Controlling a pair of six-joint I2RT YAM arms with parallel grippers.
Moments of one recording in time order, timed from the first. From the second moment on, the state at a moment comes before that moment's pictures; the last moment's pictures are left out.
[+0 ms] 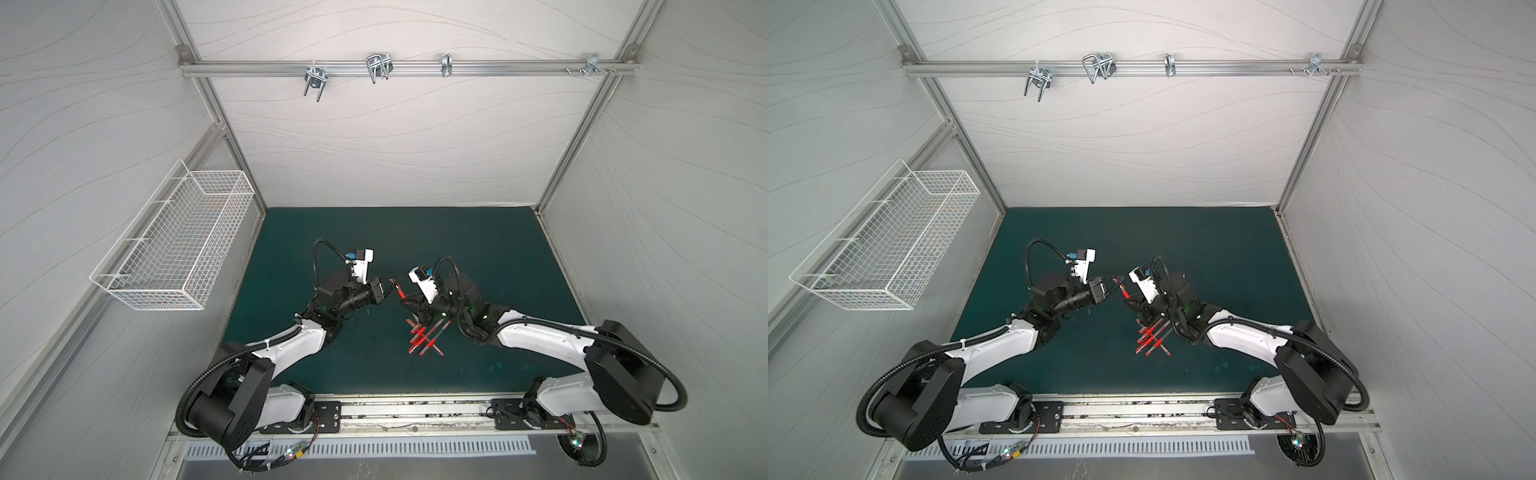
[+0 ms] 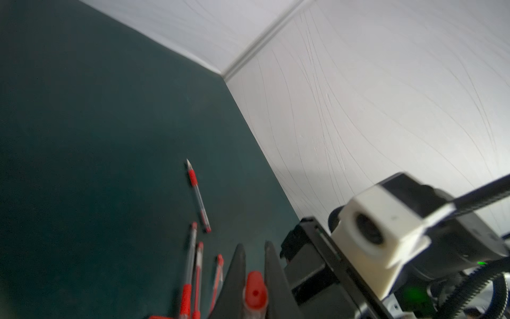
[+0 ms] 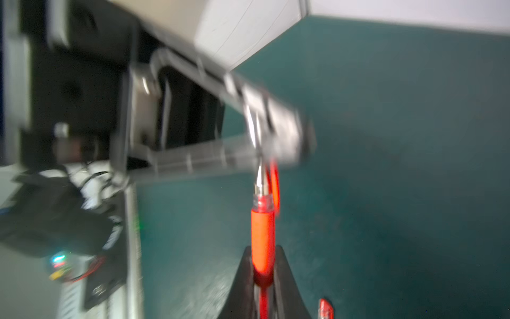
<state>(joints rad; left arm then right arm) -0.39 1.27 0.47 0.67 0.56 -0.81 0.80 1.40 0.66 0.31 -0.42 0.23</state>
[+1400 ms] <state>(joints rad) -0.27 1.38 0.61 0.07 0.05 -0.71 0.44 1.19 0.55 0.02 0.03 0.49</state>
